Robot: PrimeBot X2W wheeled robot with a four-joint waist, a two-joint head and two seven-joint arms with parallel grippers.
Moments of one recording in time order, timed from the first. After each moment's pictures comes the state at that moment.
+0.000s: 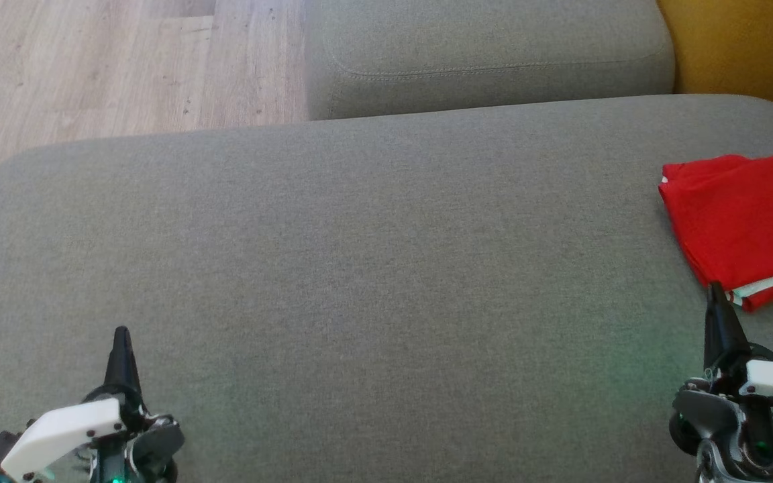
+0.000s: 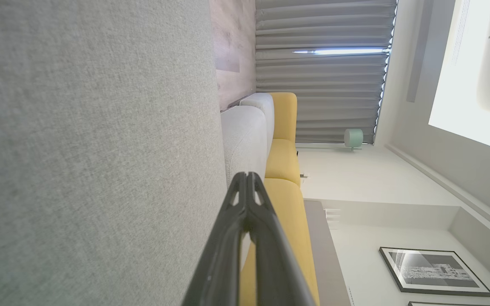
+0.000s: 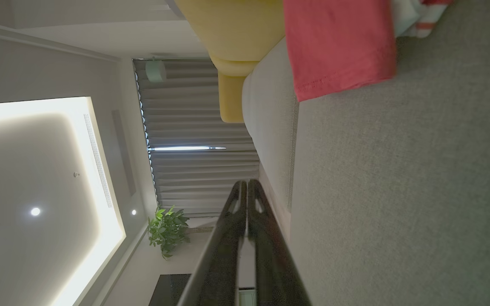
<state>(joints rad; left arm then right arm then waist) -0.06 0.07 0.04 0.27 -1.64 -0.12 0.08 -0.06 -0.06 -0.11 0.28 1.62 0.12 0.09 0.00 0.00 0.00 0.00</state>
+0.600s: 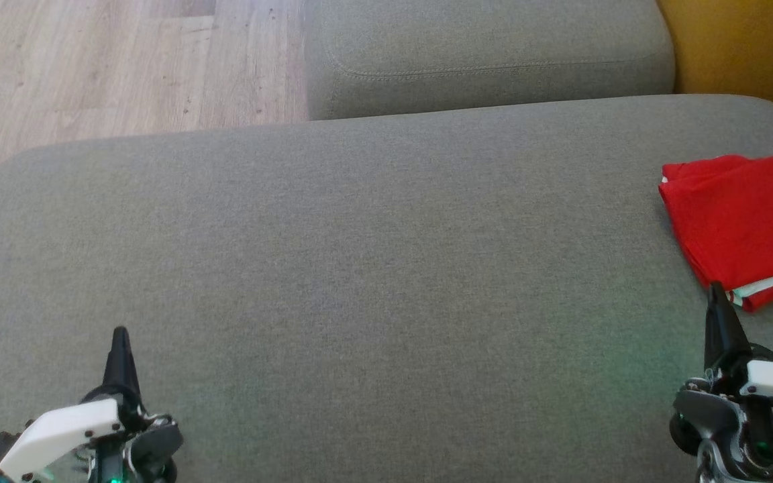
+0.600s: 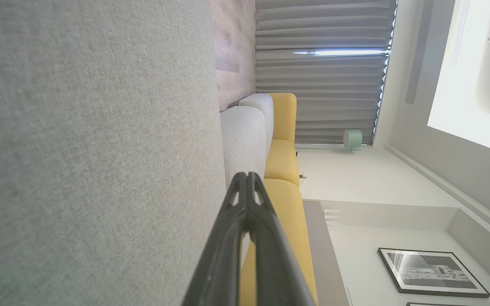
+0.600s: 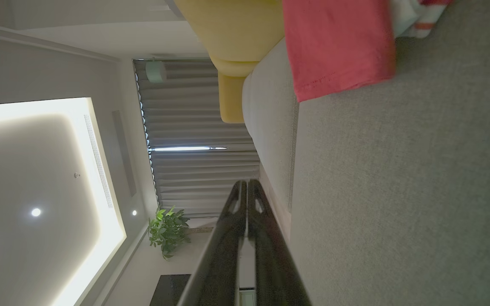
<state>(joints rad) -0.06 0.06 0.05 0.27 -1.64 -0.12 0.09 -0.06 -0.06 -0.11 0.28 1.62 0.12 0.09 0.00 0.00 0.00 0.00</state>
